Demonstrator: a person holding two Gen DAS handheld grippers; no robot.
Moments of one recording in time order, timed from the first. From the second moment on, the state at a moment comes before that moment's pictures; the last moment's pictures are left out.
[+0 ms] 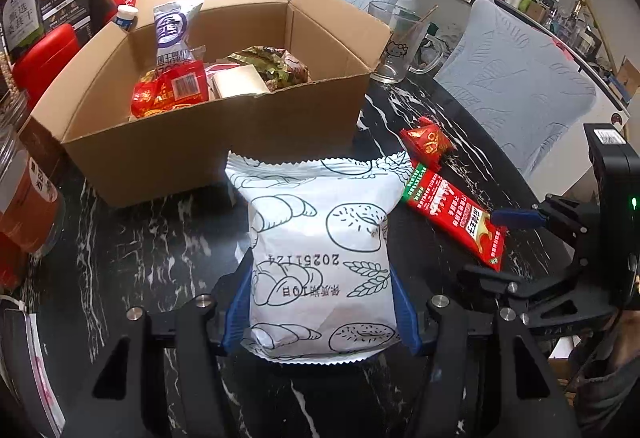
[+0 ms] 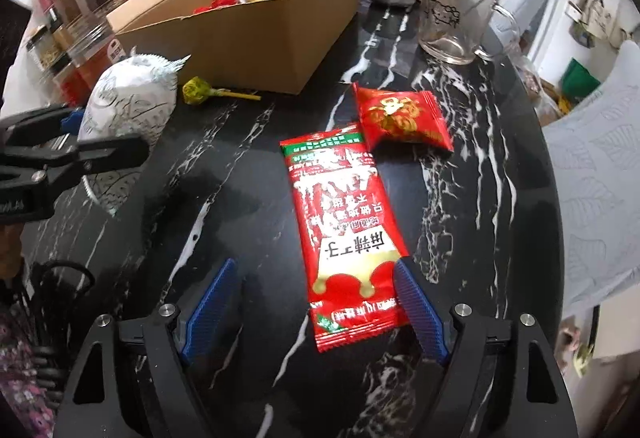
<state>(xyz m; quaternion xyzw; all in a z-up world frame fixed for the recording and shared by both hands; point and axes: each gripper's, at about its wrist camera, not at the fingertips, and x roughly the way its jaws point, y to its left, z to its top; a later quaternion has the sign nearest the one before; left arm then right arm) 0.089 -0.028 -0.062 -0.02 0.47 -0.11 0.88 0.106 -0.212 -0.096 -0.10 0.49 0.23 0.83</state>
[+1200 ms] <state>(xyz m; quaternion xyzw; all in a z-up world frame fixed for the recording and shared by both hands) 0.073 0.016 -0.073 -0.04 0.48 -0.09 0.87 0.068 -0.186 -0.104 -0.05 0.50 0.18 0.84</state>
